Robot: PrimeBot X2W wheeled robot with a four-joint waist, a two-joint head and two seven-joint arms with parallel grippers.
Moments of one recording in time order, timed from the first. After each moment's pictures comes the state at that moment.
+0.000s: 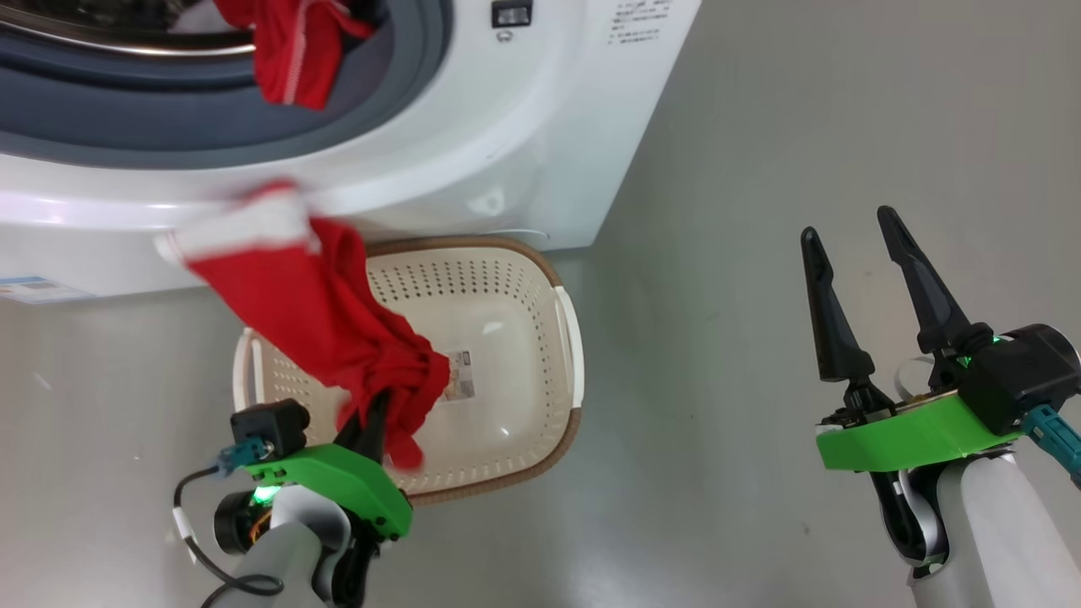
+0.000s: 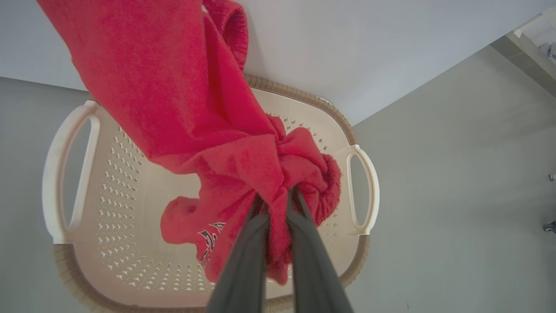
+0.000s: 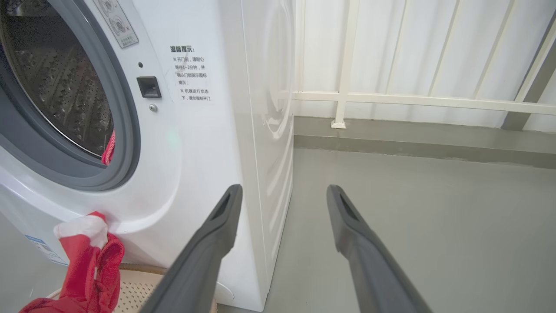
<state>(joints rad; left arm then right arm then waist) -0.58 0.03 -0.35 0.97 -0.69 -0.08 -0.24 -0.26 -0.05 0.01 0.08 0.18 0.13 -0.26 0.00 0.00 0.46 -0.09</state>
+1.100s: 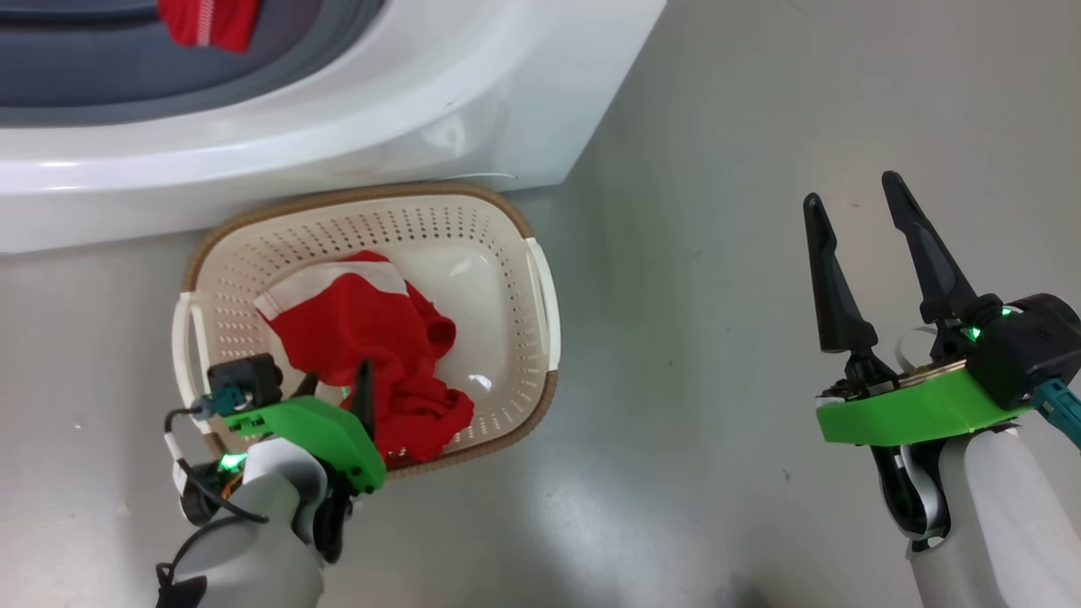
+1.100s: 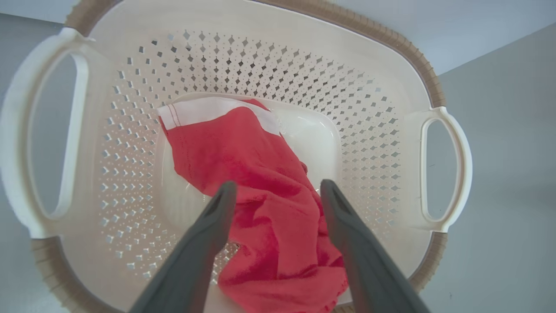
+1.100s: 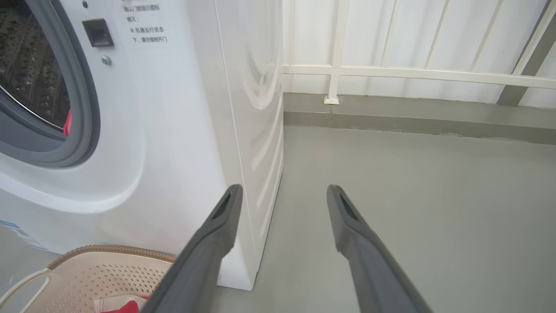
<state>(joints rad) -0.79 0.04 -0.50 1.26 -0.84 -0.05 -0.24 -0.31 -0.05 0.02 0.08 0.20 0.13 -0.26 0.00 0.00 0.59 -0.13</state>
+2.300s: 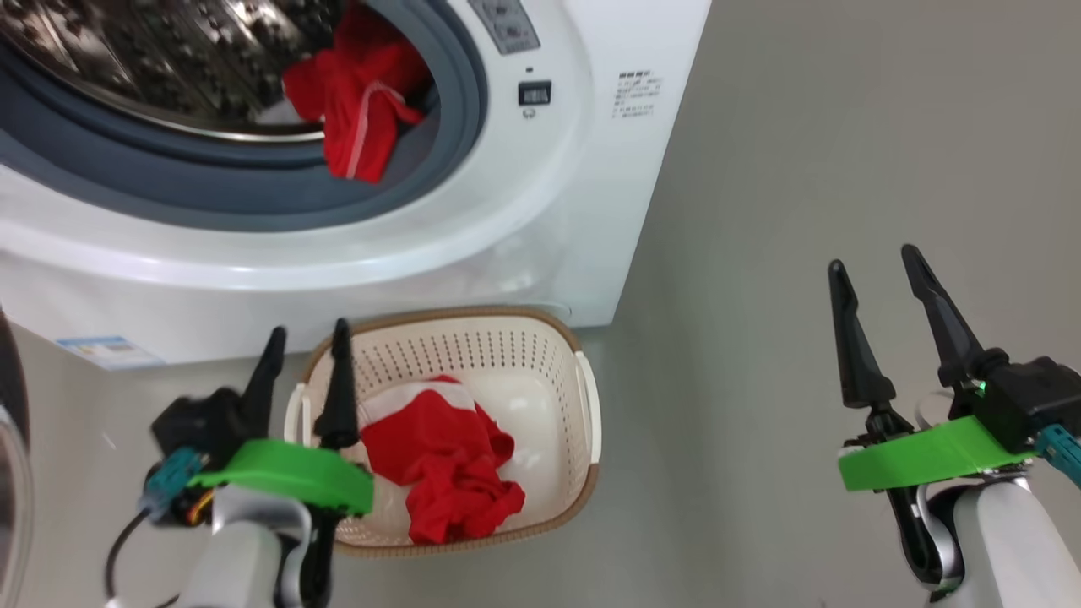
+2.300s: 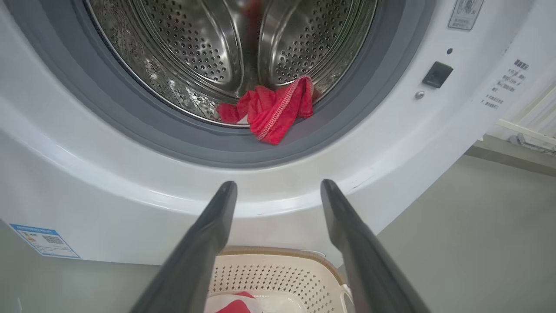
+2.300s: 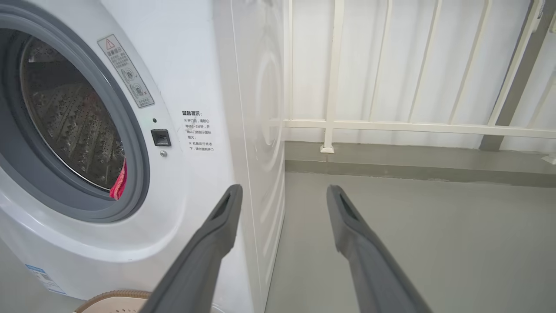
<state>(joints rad) -0.40 0.05 -0.13 0.48 -0.43 0.01 -0.25 -0.21 -0.05 -0.04 0.13 0.19 0.13 -0.26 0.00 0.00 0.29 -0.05</state>
